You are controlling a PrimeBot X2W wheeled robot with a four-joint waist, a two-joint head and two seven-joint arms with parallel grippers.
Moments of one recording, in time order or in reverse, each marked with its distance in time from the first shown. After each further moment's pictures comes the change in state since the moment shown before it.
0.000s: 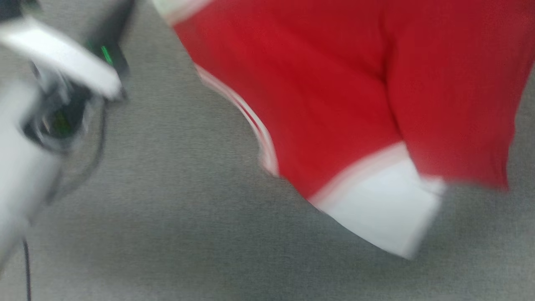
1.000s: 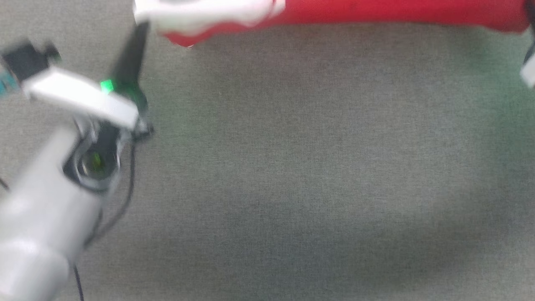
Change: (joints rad) left arm 0.126 -0.107 0.067 0.047 -0.100 -0.001 -0.114; right arm 0.144 0.092 -0.035 0.205 -0.017 0.000 -0.253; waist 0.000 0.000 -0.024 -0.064
